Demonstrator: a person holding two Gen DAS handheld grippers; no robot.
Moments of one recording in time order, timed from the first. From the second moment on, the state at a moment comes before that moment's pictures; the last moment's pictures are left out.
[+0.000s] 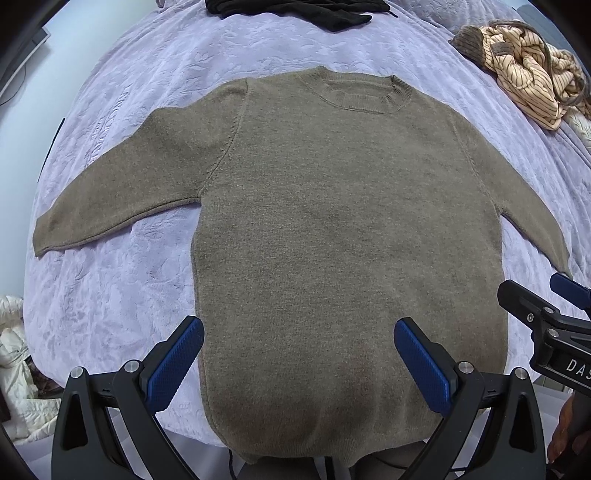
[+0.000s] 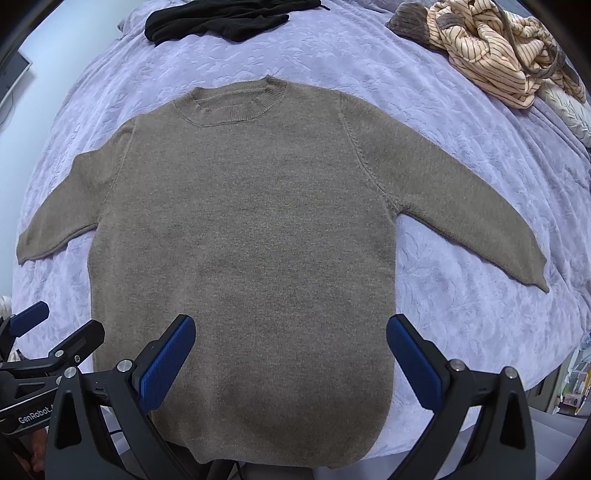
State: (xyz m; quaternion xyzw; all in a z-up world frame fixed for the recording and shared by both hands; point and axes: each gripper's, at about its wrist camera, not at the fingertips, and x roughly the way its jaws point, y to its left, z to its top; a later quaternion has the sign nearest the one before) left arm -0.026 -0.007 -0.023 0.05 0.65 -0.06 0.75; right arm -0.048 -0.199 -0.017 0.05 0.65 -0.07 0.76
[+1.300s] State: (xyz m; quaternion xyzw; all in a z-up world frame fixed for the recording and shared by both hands) left arm -0.024 -0.007 -0.028 0.05 0.66 -0.06 0.75; right arm -0.042 -0.199 -0.022 0.04 0.65 -0.07 0.75
